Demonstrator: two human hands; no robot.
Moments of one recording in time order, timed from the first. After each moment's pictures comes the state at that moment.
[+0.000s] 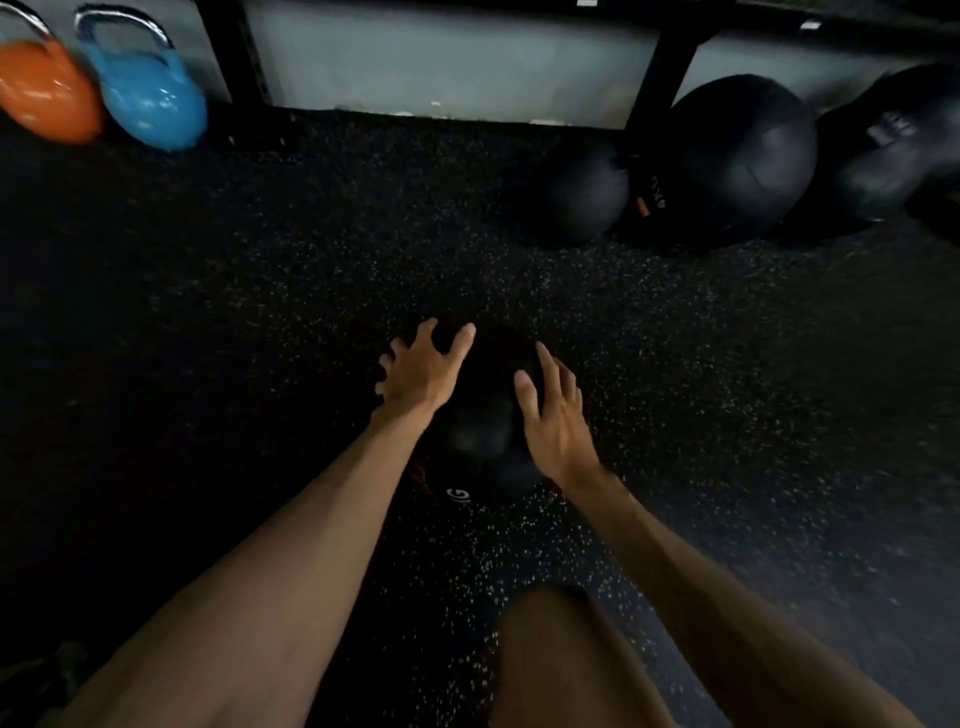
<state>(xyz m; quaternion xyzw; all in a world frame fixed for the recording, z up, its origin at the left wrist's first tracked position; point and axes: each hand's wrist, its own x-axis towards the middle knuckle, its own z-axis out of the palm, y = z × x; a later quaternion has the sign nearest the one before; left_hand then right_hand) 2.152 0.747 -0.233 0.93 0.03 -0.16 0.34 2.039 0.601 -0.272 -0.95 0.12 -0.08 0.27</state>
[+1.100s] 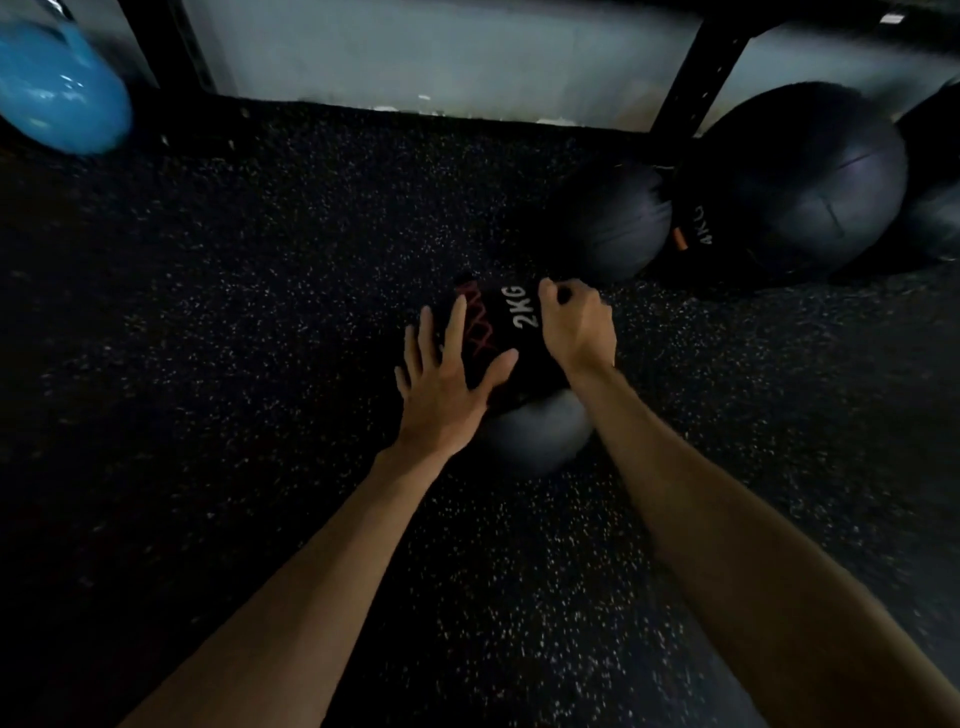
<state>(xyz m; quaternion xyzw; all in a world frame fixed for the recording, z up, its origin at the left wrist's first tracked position) 2.310 0.689 -0.275 0.91 -0.14 -0.08 0.38 2.331 0.513 -0.251 -0.88 0.33 -0.12 0.33</state>
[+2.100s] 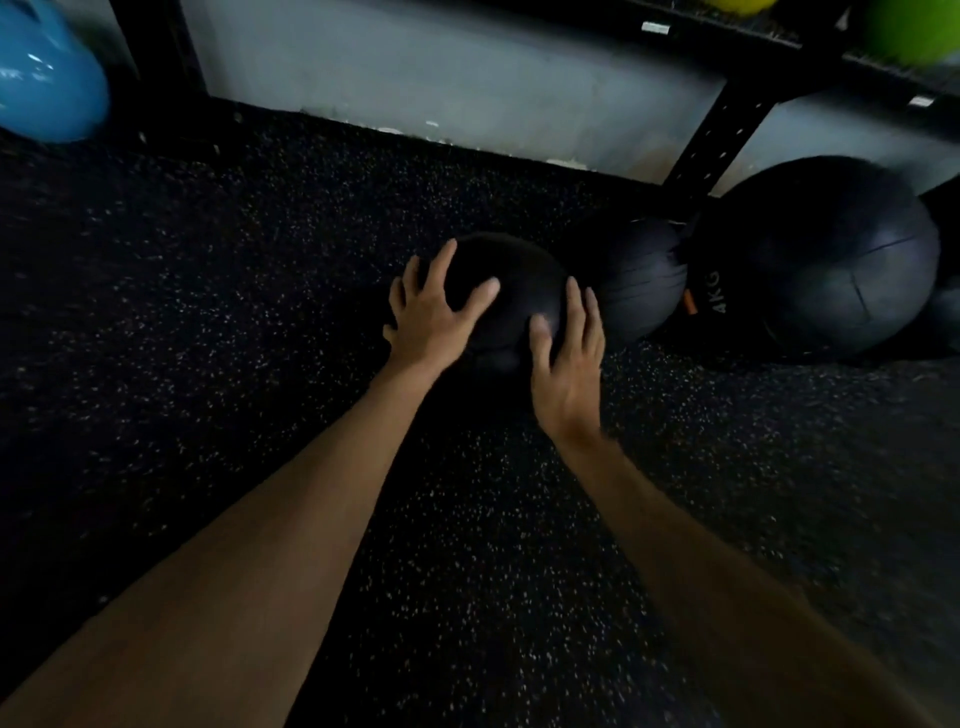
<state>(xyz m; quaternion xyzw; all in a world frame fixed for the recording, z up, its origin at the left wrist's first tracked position) 2.462 0.630 -0.265 0.88 -0.06 -0.08 0.47 2.379 0.486 -0.290 -0.89 0.18 -0.22 0.35</state>
